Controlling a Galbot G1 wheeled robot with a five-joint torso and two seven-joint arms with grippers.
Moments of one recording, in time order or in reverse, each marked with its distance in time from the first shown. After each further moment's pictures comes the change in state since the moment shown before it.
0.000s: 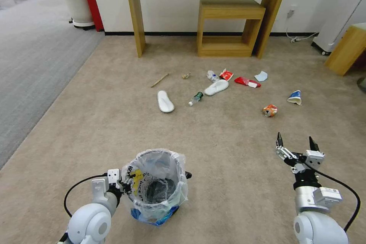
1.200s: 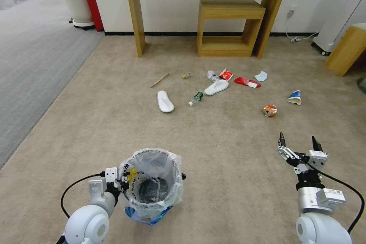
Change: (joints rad) left arm 0.033 -0.037 -0.062 -0.030 0.084 -0.034 0.067; right arm -0.015 -0.004 0.004 0.016 0.004 0.004 0.003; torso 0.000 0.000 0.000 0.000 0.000
